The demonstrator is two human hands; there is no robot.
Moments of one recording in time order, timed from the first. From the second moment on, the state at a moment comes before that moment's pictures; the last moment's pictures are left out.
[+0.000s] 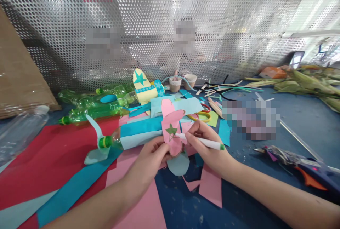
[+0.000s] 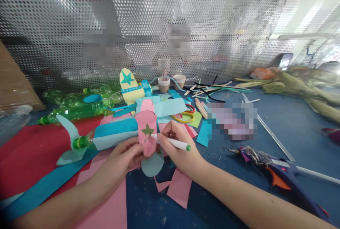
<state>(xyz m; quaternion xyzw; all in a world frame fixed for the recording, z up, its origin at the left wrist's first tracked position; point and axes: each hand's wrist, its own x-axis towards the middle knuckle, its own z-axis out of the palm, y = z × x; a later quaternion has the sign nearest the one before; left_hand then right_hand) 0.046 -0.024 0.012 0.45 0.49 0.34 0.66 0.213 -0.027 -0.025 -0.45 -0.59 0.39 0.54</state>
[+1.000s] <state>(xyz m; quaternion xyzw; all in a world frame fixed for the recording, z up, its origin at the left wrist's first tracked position) 0.046 -0.024 0.011 0.45 0.50 0.33 0.66 0.214 -0.028 -0.024 -0.44 -0.59 0.40 0.55</state>
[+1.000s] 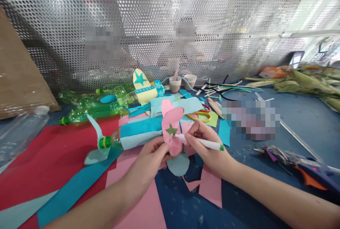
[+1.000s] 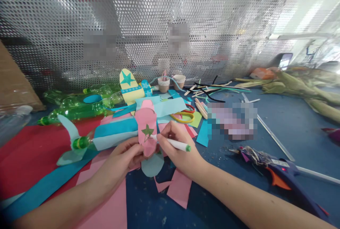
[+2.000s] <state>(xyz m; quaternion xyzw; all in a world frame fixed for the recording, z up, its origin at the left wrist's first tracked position) 0.046 -0.022 0.010 0.44 0.51 0.33 0.66 0.210 -0.027 -0.023 -0.43 -0.59 0.41 0.55</state>
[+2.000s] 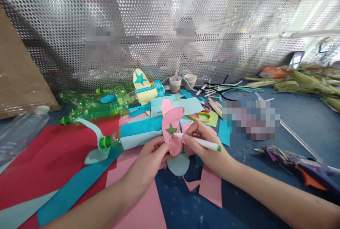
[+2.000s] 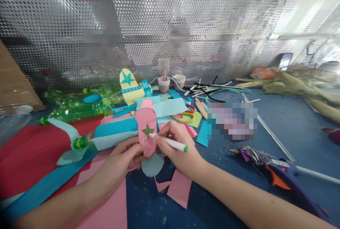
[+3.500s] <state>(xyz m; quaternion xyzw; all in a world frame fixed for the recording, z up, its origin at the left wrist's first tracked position) 0.047 -0.024 0.011 0.45 0.49 0.35 0.66 0.213 -0.028 -0.025 -0.44 -0.60 0.39 0.54</state>
